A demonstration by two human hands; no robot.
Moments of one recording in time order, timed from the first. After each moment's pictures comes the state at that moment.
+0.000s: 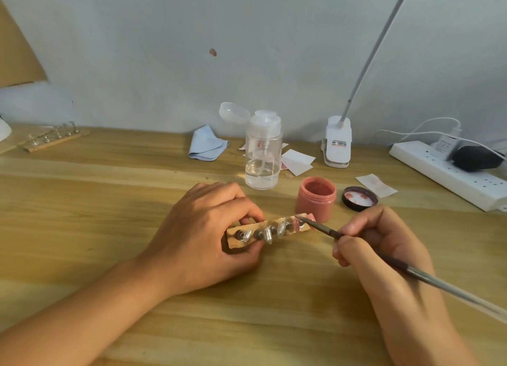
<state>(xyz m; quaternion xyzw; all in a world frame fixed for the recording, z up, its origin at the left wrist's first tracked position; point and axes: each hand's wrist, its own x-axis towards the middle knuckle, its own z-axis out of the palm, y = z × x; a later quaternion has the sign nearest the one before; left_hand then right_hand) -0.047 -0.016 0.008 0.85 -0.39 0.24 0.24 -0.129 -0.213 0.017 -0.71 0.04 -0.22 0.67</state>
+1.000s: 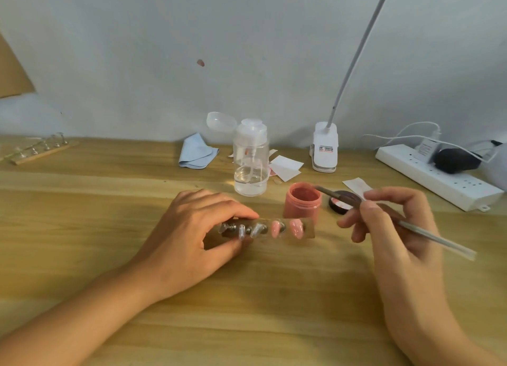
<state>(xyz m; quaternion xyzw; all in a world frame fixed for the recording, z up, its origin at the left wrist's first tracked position) -0.040 -0.011 0.008 0.86 -0.38 0.20 0.27 -0.121 -0.237 0.014 -0.66 -0.01 -0.36 0.66</state>
